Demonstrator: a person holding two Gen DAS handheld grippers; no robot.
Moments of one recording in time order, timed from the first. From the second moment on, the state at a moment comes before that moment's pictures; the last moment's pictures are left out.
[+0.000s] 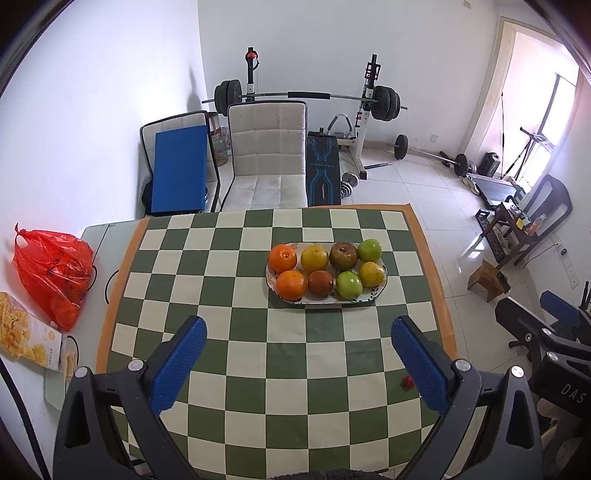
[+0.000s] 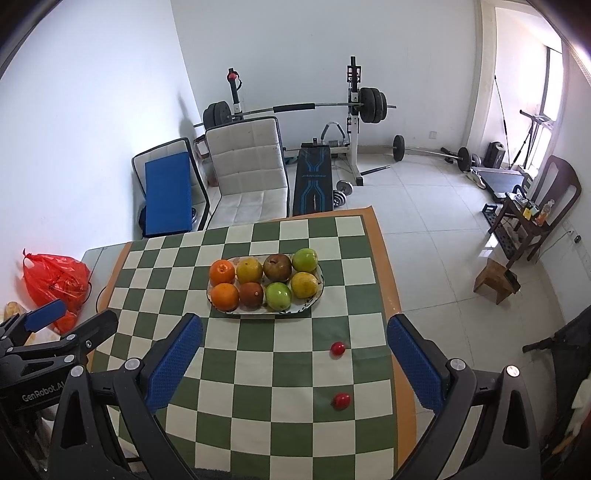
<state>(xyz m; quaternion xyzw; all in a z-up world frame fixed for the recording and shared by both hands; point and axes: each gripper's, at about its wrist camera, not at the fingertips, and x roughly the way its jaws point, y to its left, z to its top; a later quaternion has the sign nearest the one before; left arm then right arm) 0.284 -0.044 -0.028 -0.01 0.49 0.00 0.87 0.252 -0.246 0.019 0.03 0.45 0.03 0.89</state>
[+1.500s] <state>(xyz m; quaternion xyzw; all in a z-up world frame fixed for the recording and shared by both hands) 0.421 -0.279 -0.341 0.14 0.72 -0.19 0.65 0.298 -0.405 -0.337 0.22 0.66 -0.07 0.71</state>
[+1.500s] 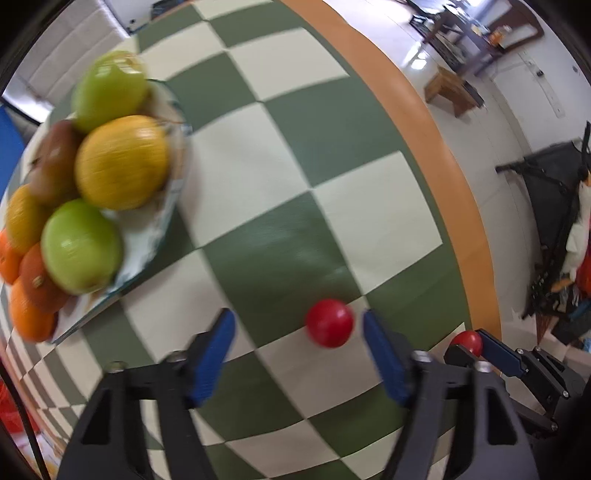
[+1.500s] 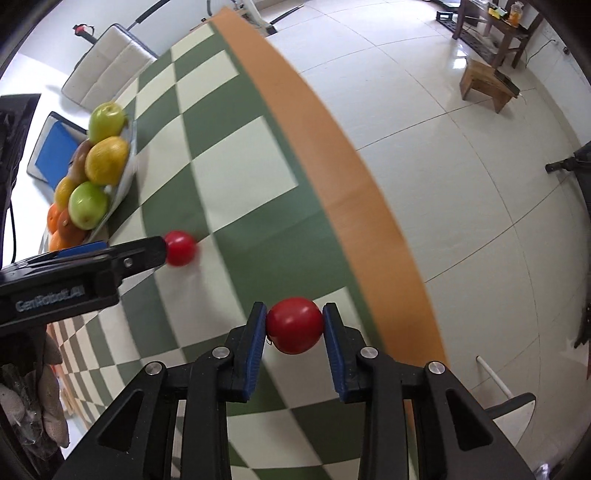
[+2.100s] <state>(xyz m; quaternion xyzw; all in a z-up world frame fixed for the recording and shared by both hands) 0.426 -0.200 -0.303 0.01 0.71 -0.17 0.68 0.314 -0.410 -0.320 0.23 0.65 -0.06 0.72</state>
